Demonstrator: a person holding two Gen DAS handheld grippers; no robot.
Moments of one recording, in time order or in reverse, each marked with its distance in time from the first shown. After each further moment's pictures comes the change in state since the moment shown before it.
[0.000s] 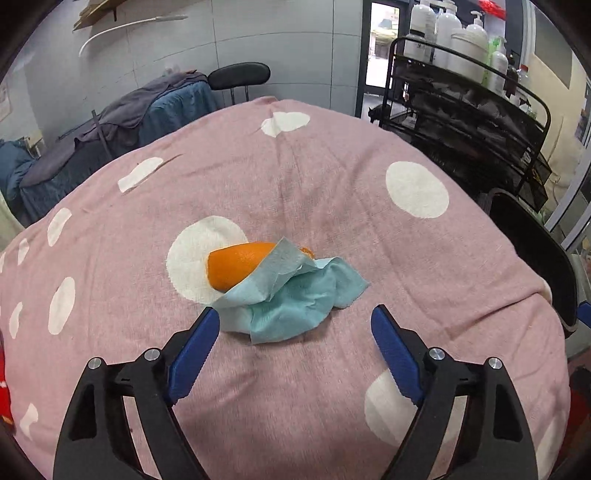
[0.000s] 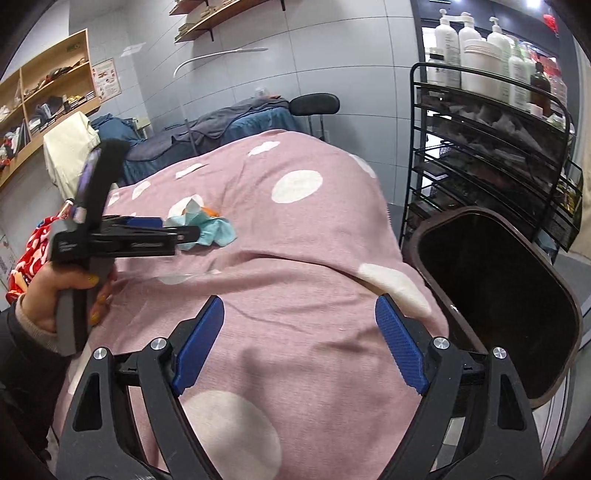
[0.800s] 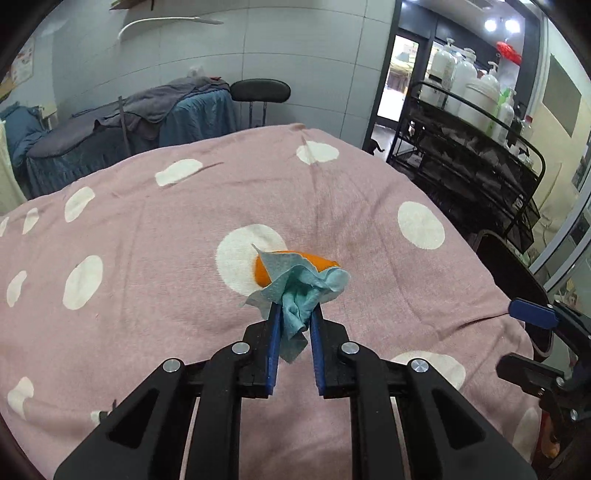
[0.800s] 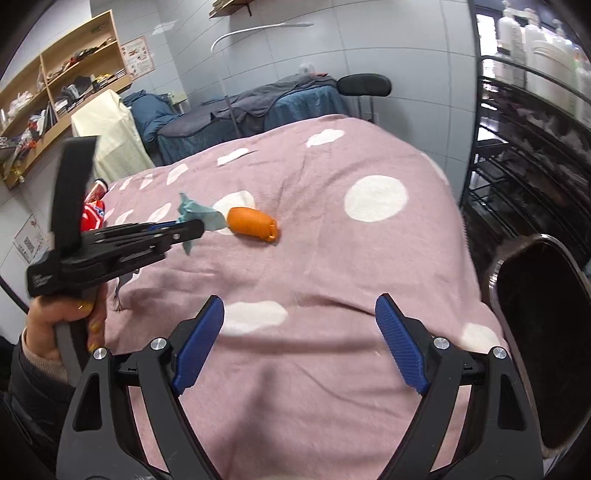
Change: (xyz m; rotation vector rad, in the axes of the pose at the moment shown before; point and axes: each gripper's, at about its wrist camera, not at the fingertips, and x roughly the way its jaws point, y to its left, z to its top) left arm -0.060 0.043 -0.026 -0.151 -0.114 -0.041; right arm 0.058 0.049 0.053 -0.073 0.115 0.164
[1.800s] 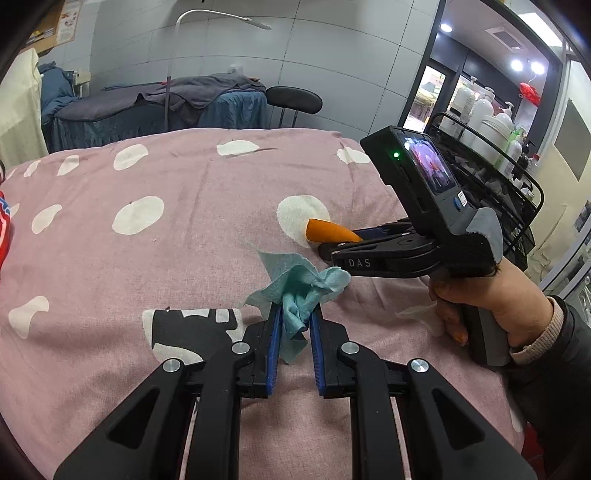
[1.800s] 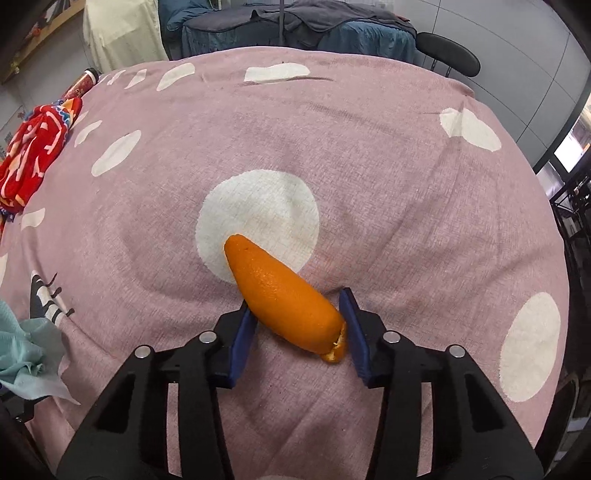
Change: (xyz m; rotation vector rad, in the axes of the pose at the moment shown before) left arm -0.038 0.031 -0.044 -0.143 -0.046 -0.009; right arm 0.189 0.080 0.079 -0.307 0.316 -0.080
